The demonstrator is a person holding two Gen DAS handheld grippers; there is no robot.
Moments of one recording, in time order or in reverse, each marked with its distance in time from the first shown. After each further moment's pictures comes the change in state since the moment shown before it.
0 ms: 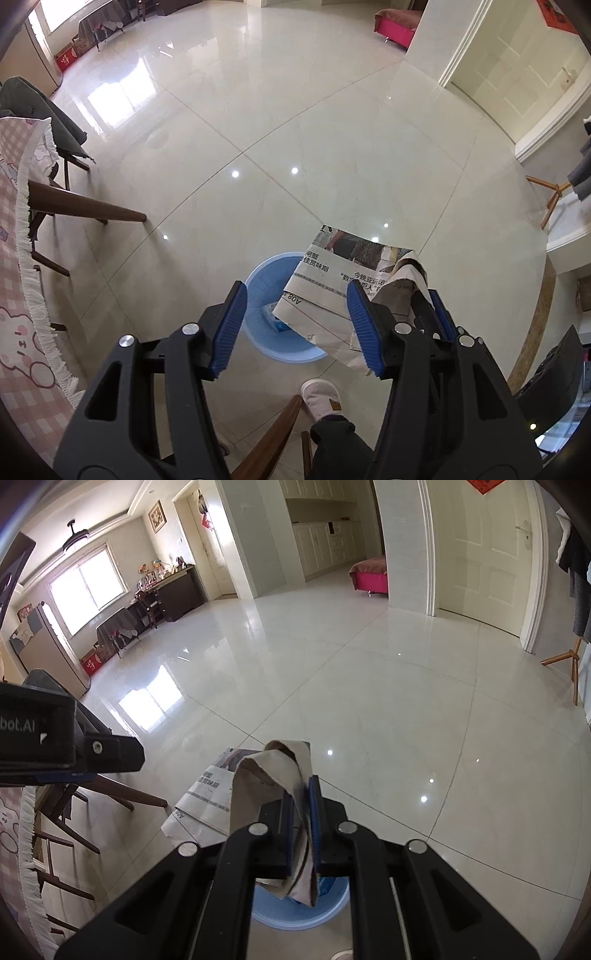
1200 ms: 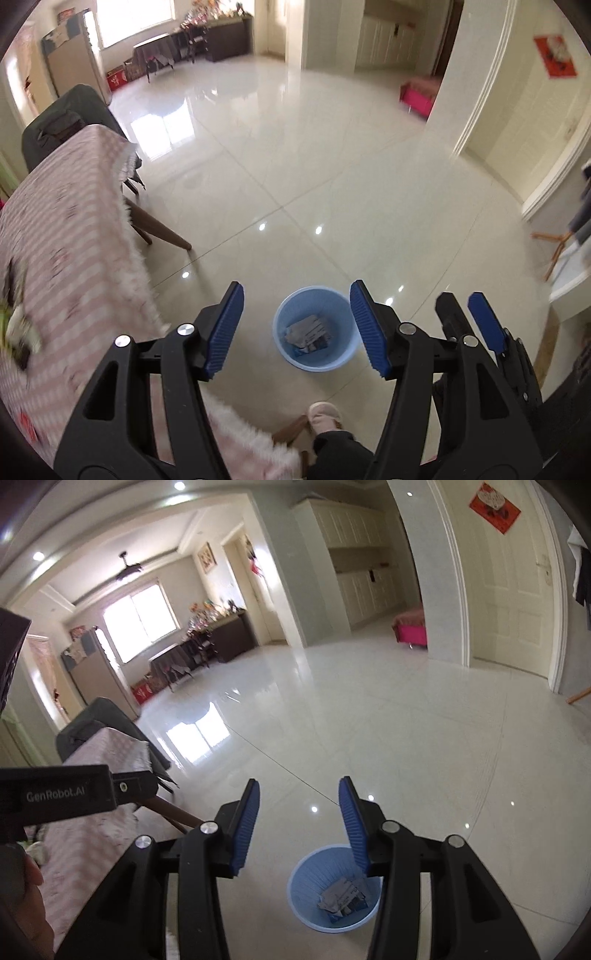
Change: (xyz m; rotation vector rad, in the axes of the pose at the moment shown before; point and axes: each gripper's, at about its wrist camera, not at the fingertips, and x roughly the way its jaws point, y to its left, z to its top) left arm -0.188 0.007 -0.072 -0.124 -0.293 0.063; right arm -0.168 0.022 0.043 -0.058 -0.196 0.202
